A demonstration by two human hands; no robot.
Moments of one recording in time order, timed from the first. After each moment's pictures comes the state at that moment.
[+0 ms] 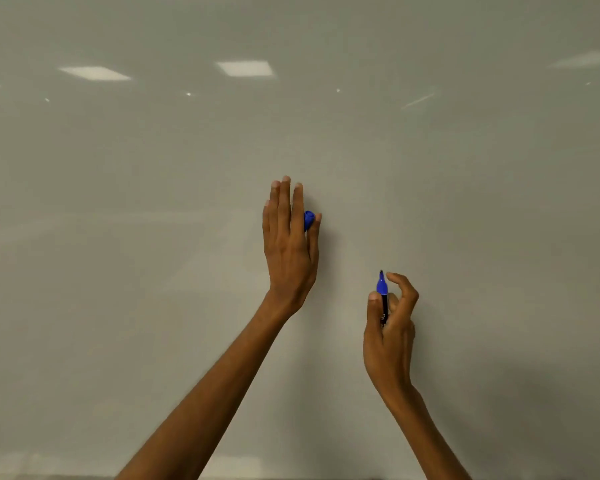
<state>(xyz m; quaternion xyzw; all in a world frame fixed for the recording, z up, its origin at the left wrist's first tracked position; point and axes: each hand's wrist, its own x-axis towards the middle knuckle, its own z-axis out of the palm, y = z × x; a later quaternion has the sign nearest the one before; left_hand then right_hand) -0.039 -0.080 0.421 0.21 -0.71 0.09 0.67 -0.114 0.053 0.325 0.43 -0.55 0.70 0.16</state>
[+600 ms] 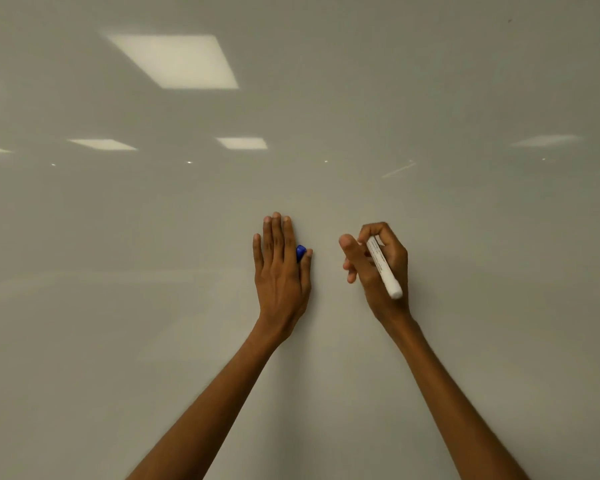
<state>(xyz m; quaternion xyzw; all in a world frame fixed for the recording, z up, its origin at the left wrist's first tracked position) -0.054 -0.105 0.487 0.27 -0.72 0.16 0.62 -0.144 0.039 0.515 0.57 -0.35 0.74 0.09</state>
